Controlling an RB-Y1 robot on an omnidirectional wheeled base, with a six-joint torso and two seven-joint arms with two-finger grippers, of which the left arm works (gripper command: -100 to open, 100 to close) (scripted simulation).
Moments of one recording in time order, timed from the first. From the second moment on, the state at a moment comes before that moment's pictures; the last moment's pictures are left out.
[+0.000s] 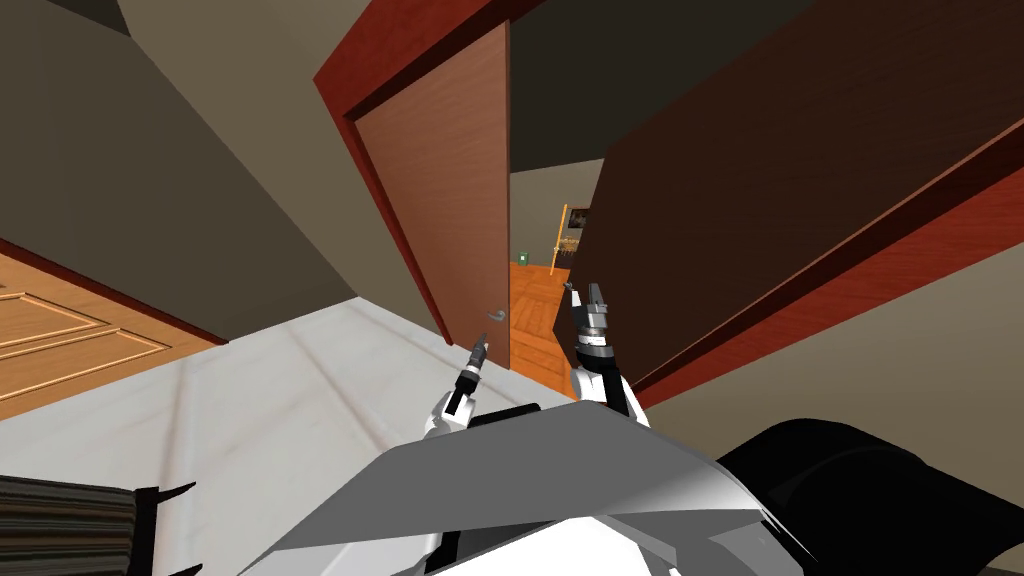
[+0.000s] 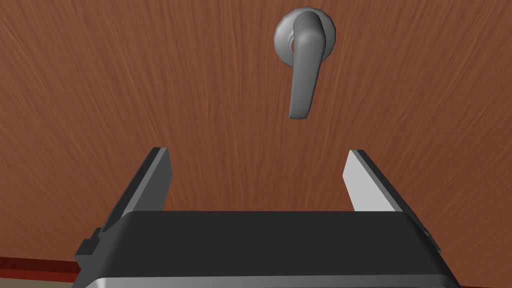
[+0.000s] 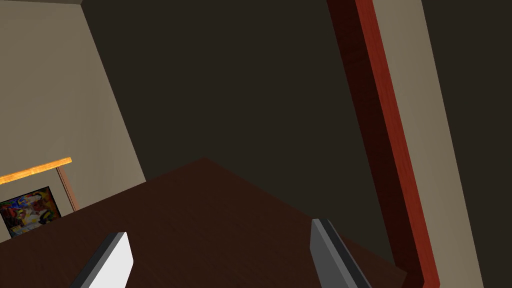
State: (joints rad) arm -0.11 0.07 -0.33 -0.84 -0.01 -0.74 0.08
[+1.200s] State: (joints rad) arm -0.23 0.02 -0.39 -0.56 0.01 -0.82 0.09
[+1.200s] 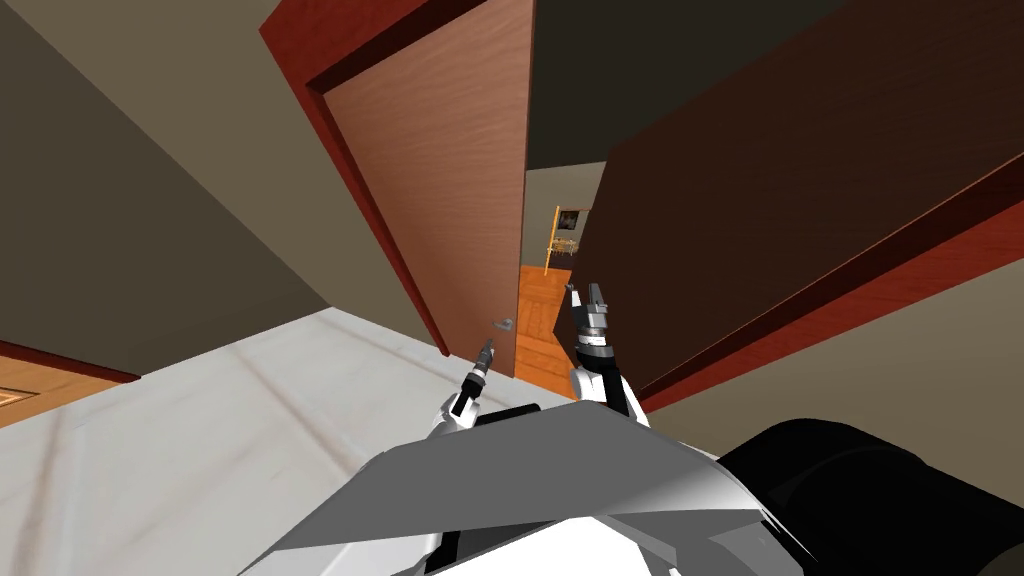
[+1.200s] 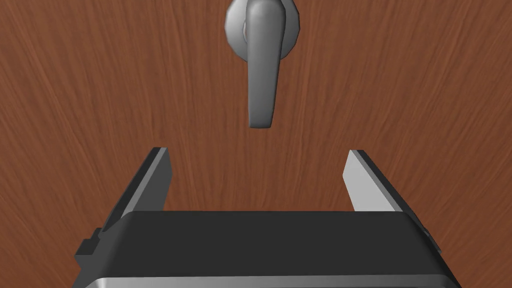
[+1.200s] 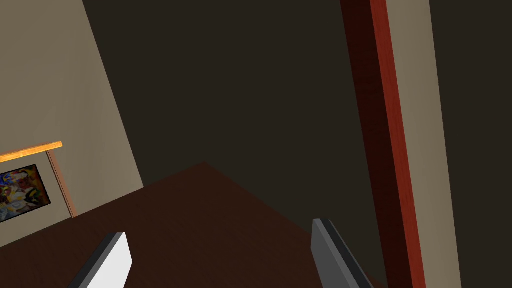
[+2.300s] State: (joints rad) arm -0.22 0.02 -0.37 -0.55 0.02 -0.84 0.08
